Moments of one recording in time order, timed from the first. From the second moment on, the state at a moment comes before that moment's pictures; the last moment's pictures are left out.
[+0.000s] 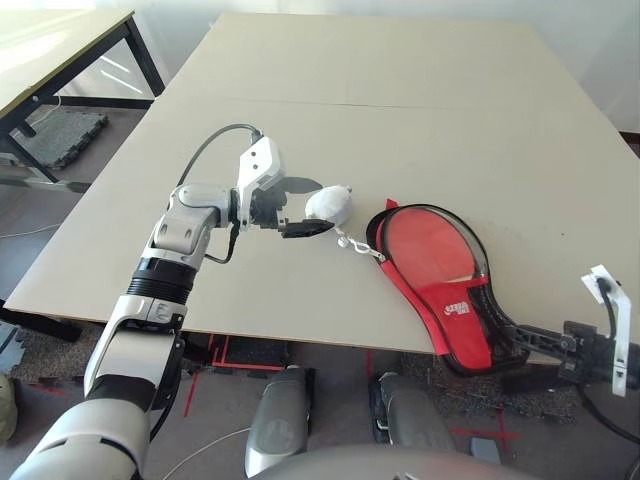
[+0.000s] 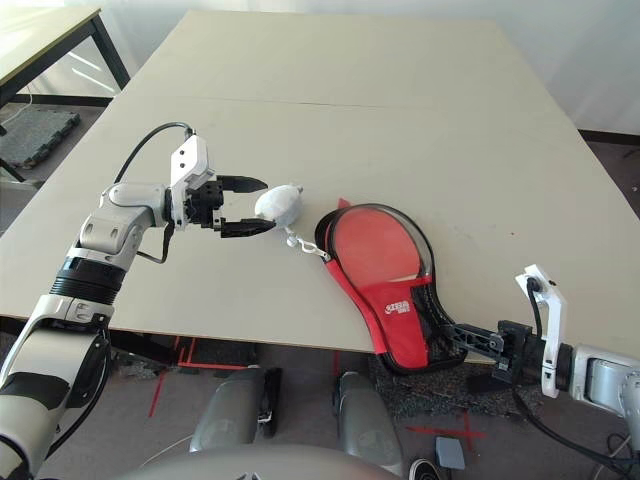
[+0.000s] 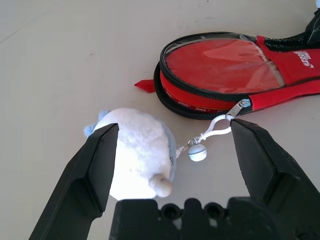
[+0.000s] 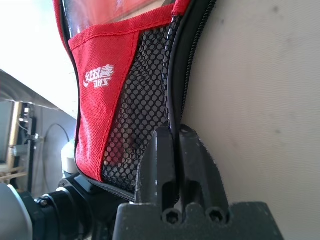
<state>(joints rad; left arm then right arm) -0.69 0.48 -0.14 0.38 -0.24 0.22 -1.24 0.29 -0.85 -0.40 -0.13 0.83 1.07 0.91</state>
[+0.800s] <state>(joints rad) -0.69 0.50 -0.12 0.36 -0.23 0.22 -1.21 -0.36 -0.77 0.00 0.04 0.41 0.60 0.90</state>
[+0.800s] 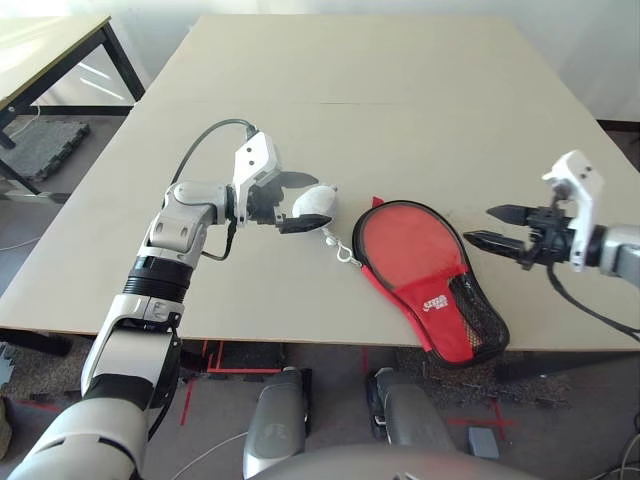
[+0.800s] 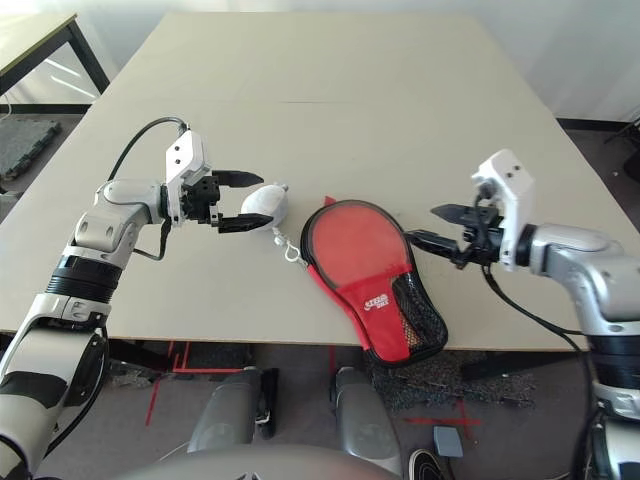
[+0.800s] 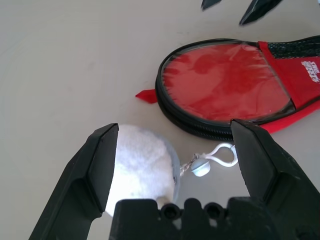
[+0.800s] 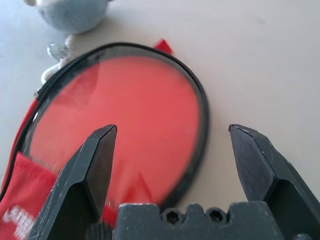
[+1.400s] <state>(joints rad) -0.64 0.50 -0.12 0.27 -0.23 0.27 -1.13 -0.40 -0.71 0.12 0.17 0.24 0.48 0.98</state>
